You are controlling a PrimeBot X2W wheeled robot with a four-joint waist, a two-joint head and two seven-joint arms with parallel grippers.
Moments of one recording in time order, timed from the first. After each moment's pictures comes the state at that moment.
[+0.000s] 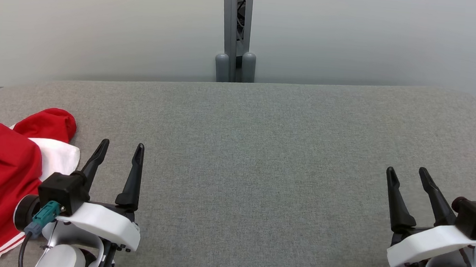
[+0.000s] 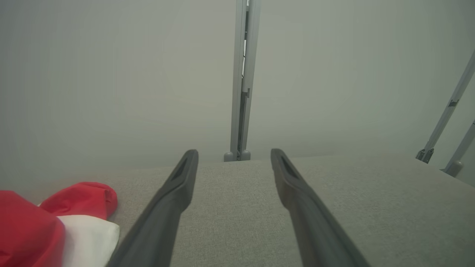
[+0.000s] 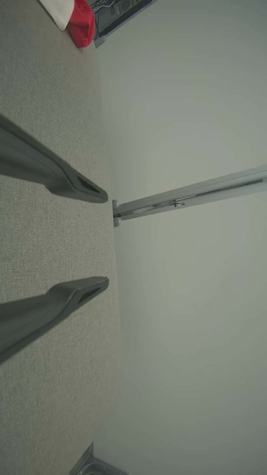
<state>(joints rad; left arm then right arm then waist) -0.13 0.22 -0.25 0.08 -0.39 0.08 -0.10 -0.13 -0.09 0.03 0.17 0.27 0.13 -0.07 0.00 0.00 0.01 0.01</state>
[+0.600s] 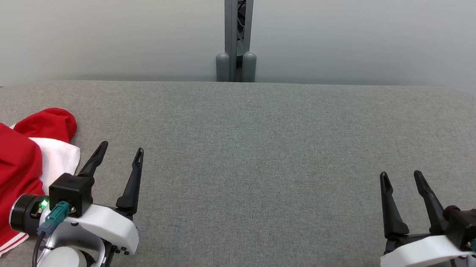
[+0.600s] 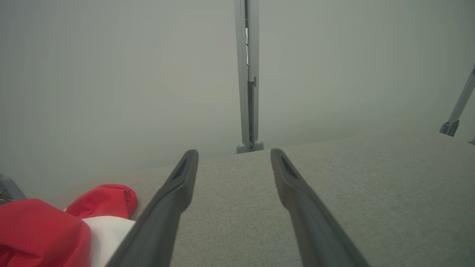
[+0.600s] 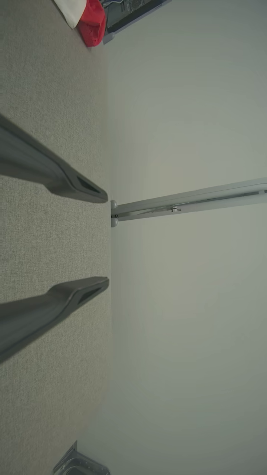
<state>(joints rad) -0.13 0.23 -0.25 0.08 -0.29 0.11 -0.06 -0.10 -0.06 0.03 0.14 0.18 0.13 -0.12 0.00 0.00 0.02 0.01</state>
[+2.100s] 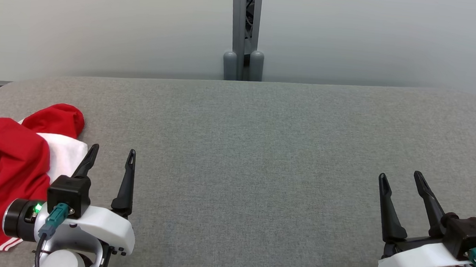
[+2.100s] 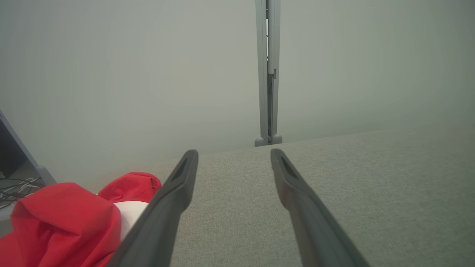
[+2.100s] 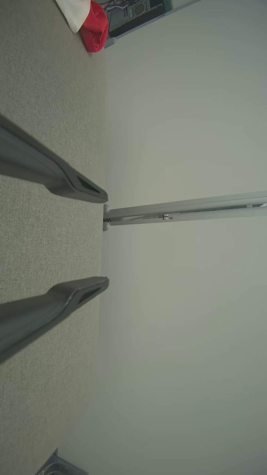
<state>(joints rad) -0.11 0.23 -0.24 0.06 -0.24 0.16 -0.04 -0.08 -0.05 0.03 0.12 0.13 0.13 -0.19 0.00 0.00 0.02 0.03</state>
